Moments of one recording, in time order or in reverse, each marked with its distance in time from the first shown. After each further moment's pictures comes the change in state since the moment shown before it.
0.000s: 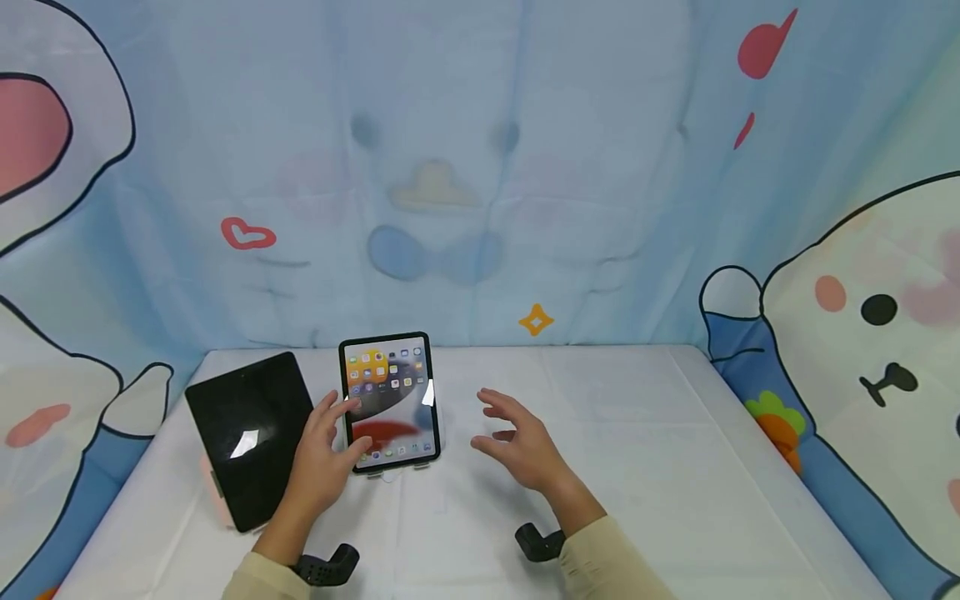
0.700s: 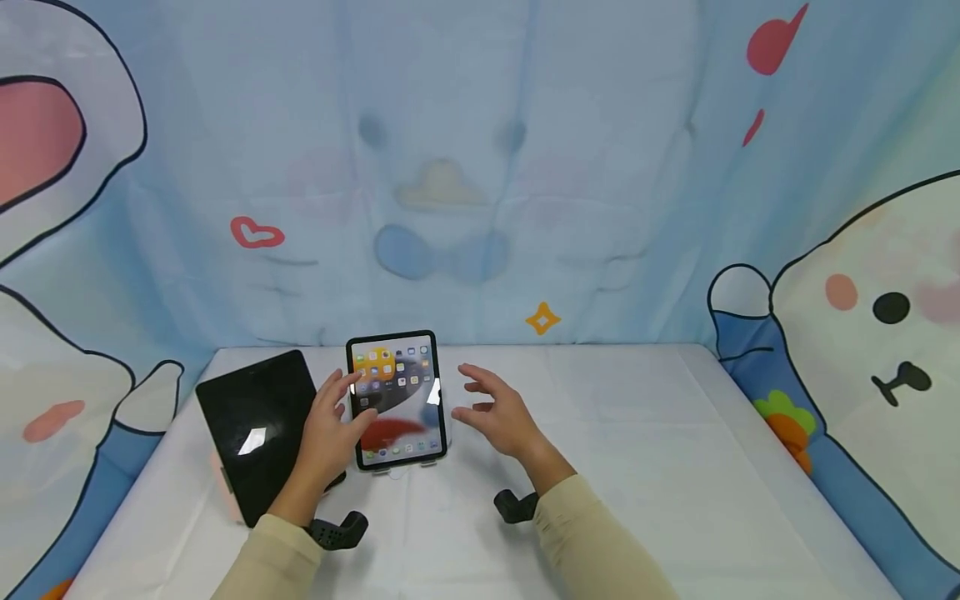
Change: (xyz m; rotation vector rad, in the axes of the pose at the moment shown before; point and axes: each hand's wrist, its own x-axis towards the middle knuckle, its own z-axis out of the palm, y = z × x) left_hand 0.029 0.004 -0.001 -0.067 0.038 -0.036; right_hand 0.043 -0.010 0.019 0.067 -0.045 -0.014
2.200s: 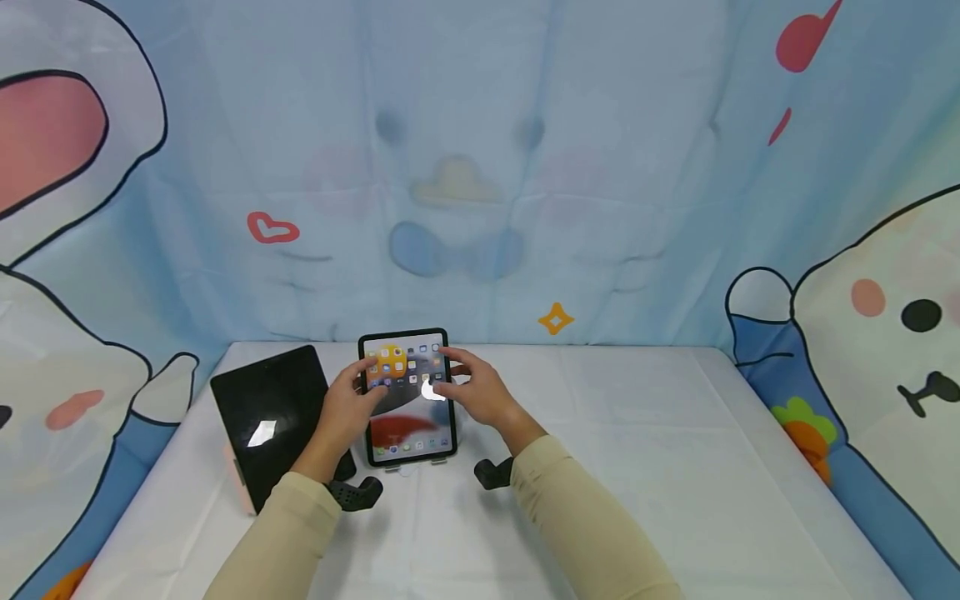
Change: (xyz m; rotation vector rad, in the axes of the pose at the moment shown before) left_hand 0.038 -0.001 0.004 -0.035 -0.039 -0.170; right_hand 0.054 -0.010 0.025 0.029 -0.125 0.086
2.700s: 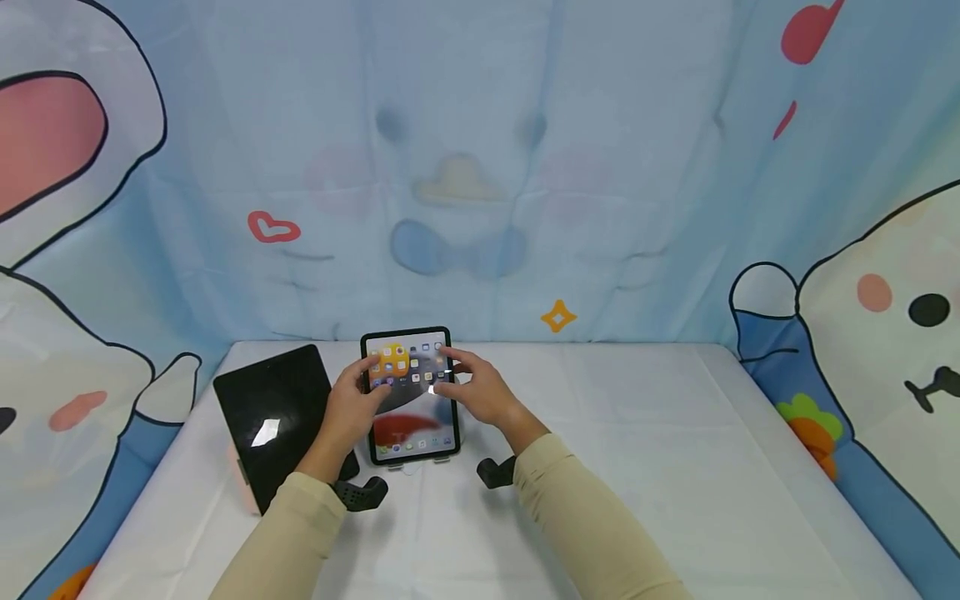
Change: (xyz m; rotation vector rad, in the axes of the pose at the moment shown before) left_hand -0.005 0.002 0.001 -0.005 0.014 0.019; right_hand 0.000 -0.001 0.003 -0.021 -0.006 0.039
